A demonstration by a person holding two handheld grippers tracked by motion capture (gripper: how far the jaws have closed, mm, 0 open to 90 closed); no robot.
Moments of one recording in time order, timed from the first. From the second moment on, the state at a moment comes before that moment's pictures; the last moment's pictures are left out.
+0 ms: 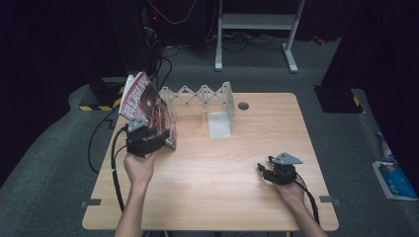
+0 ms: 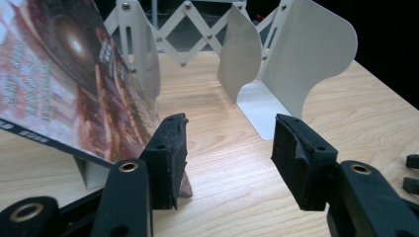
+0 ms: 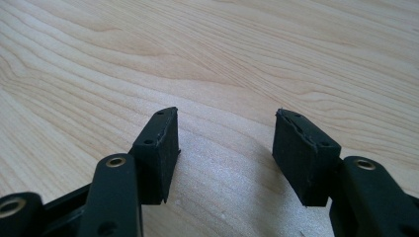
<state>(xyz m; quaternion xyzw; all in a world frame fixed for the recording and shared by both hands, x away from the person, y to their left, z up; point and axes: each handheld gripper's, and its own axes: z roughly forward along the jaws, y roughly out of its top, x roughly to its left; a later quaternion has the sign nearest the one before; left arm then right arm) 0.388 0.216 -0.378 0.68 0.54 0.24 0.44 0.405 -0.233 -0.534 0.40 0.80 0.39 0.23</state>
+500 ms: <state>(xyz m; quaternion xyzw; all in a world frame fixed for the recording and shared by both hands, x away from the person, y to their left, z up) 0.386 0.205 -0.383 0.68 0.53 0.23 0.45 0.406 -0.233 -0.534 0.40 0.80 0.39 0.23</state>
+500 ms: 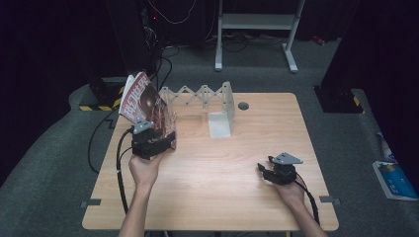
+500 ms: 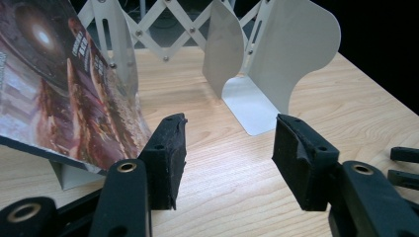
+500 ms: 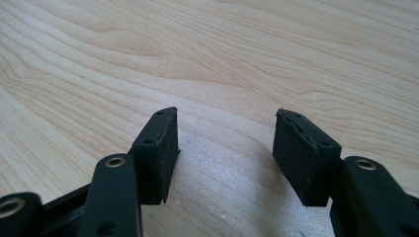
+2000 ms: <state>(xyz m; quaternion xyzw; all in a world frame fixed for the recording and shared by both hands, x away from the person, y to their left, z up) 0.385 0.171 -0.401 0.71 0.50 0.19 0.46 0.406 -0.233 -0.534 0.40 0.80 0.39 0.23</state>
